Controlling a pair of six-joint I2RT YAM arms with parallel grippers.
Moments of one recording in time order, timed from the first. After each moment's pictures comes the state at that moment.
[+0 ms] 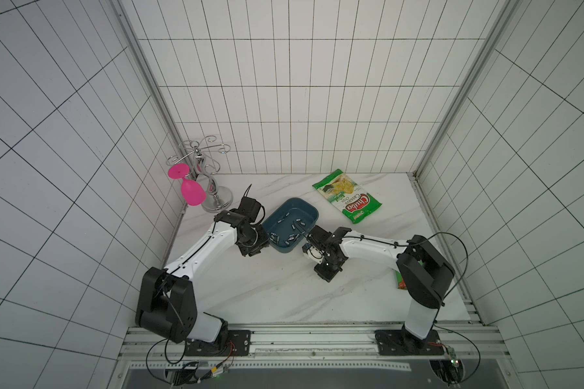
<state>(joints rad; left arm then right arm) -0.33 1.45 1.10 -0.94 0.22 -0.86 0.94 1.82 1.19 -0.88 -0.10 -0.02</state>
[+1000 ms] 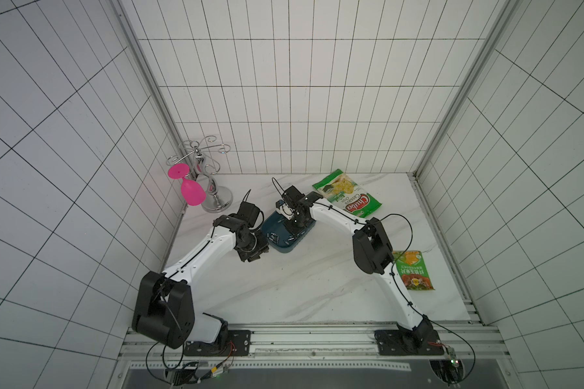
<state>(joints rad) -0.33 1.41 1.04 -0.94 0.24 -0.87 0.84 2.44 2.16 -0.96 -0.12 -0.06</state>
